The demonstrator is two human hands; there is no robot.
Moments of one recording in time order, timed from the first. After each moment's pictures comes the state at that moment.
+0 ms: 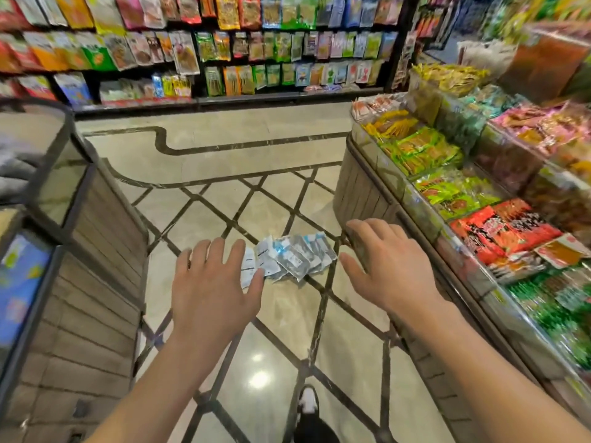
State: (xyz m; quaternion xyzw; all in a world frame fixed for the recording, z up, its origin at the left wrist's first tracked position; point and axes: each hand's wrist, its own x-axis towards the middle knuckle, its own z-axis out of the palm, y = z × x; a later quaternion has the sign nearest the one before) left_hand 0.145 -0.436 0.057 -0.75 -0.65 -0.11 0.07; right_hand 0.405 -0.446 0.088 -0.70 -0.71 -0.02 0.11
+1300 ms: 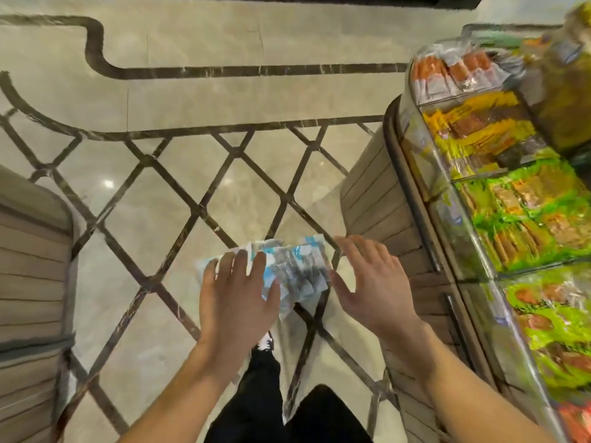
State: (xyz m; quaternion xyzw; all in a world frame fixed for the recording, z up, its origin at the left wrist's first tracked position) left_hand 0.277 0.096 -0.119 -0.75 -0.66 0.02 -0.10; right_hand 0.502 0.097 -0.104 -0.68 -0.73 0.10 0.04
